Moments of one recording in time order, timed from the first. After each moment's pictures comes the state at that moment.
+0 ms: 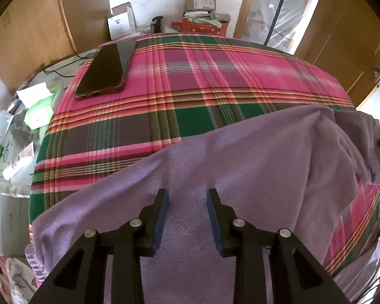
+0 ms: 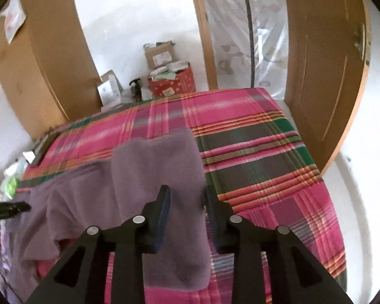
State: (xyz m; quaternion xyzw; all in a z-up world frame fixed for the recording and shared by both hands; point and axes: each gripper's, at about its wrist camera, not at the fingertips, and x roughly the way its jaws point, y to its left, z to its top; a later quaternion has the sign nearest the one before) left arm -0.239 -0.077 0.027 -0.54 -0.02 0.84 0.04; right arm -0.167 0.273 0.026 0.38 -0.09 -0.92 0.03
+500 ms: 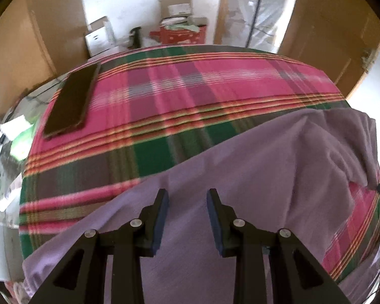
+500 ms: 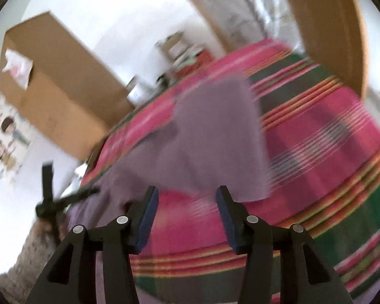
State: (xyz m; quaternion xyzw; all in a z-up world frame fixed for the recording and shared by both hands) left arm -0.275 -0.034 0.029 -0.52 0.03 0.85 0.09; right arm -0.103 0.252 0.007 0.41 -0.26 -0.87 0.13
